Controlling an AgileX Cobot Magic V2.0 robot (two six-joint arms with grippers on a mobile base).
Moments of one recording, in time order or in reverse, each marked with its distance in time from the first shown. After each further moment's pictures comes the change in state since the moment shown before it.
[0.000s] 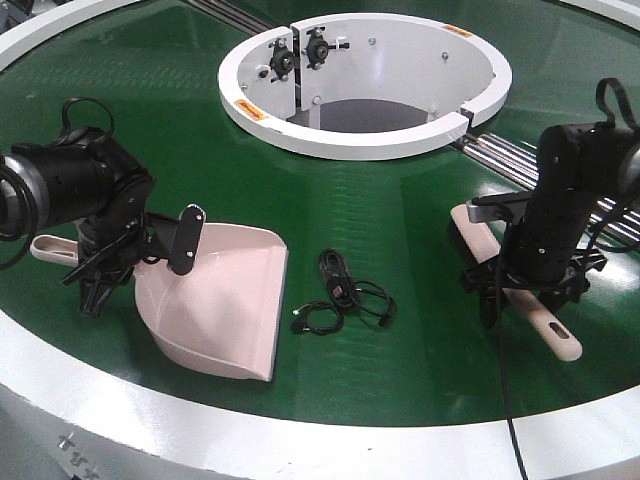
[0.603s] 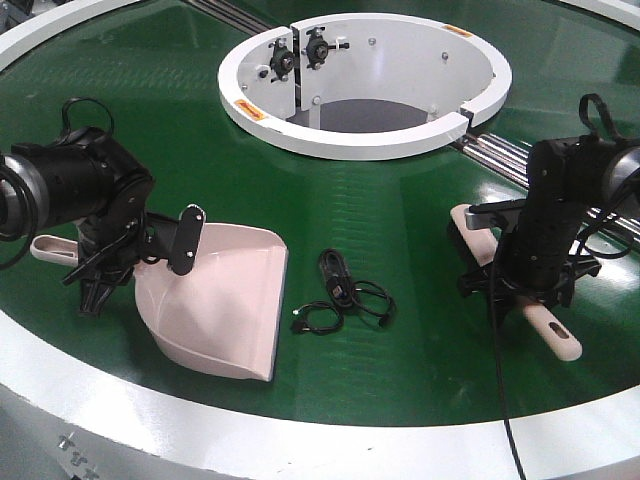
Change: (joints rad) left arm 0.000 0.000 0.000 0.000 0.000 0.000; right arm 0.000 0.048 -0.001 -0.032 -0.053 0.040
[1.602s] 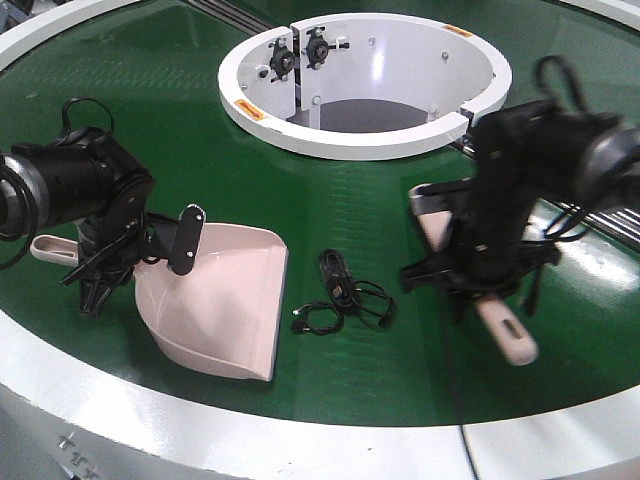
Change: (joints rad) left arm 0.000 0.000 0.000 0.000 0.000 0.000; right arm 0.252 -0.156 0.000 -0.019 0.121 0.242
